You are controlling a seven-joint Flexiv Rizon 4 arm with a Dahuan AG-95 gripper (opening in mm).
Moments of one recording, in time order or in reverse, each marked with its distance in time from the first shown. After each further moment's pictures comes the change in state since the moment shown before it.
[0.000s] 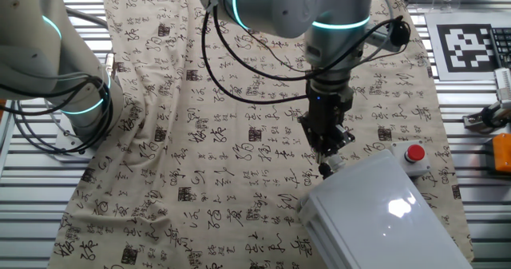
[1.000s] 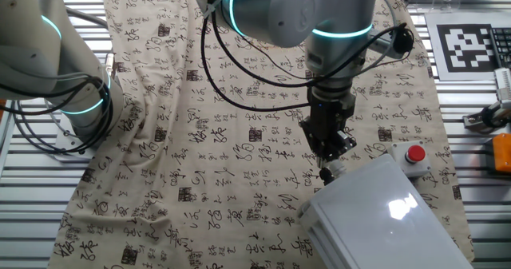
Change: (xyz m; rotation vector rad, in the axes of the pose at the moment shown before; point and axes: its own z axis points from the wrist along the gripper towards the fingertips) arm 0.000 -0.007 0.004 -0.028 -0.024 0.019
